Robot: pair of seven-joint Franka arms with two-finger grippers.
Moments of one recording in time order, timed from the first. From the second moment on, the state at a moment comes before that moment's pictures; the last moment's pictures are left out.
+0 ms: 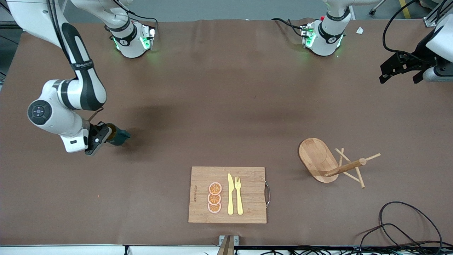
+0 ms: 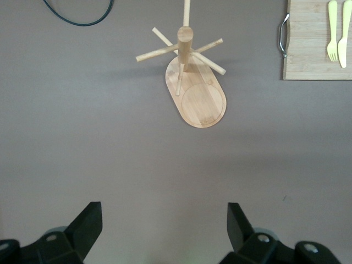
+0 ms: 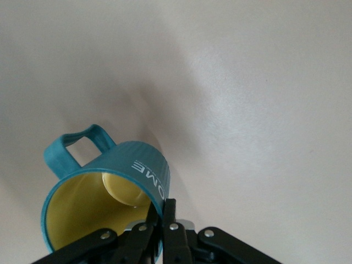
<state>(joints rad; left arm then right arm) -0.03 -0.10 -0.07 -1.61 -0.02 1.55 -0.08 0.08 0.32 -0.12 -2.04 0.00 2.31 -1.19</state>
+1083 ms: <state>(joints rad) -0.05 -0.07 -0.04 -1.61 -0.04 1.65 -0.04 -0.06 0.37 -0.11 -1.96 -0.01 2.39 -2.67</state>
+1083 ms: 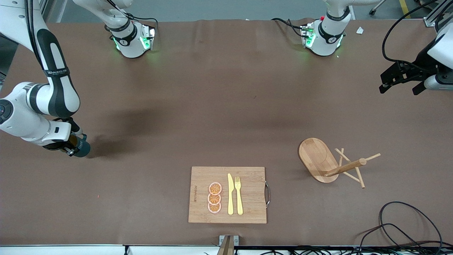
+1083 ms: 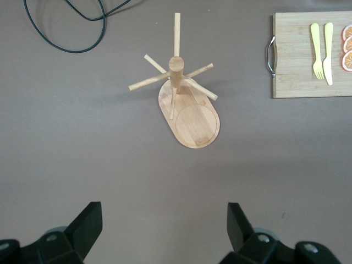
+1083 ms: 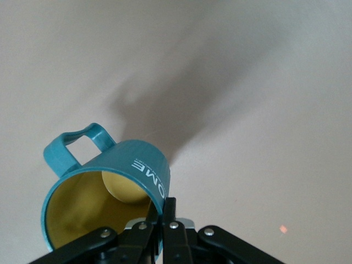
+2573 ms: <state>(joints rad) -0.05 -0.06 -0.04 -1.60 -0.04 1.65 -0.04 -0.06 0.40 -0.09 -2.01 0.02 2.51 -2.87</state>
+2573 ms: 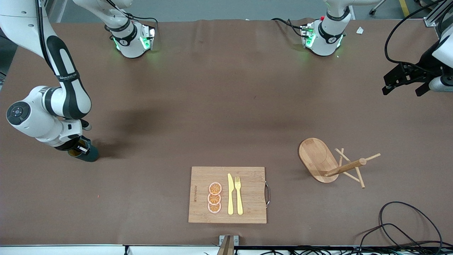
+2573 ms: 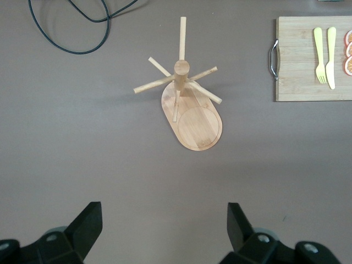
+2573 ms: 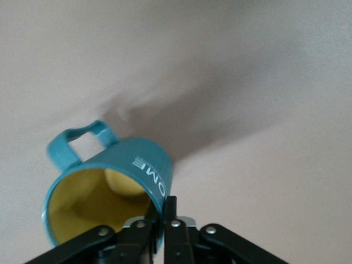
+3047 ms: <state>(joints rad) -0.05 -0.06 -0.04 -1.60 -0.04 1.65 -0.04 -0.06 0.40 -0.09 -2.01 0.02 2.51 -2.85</state>
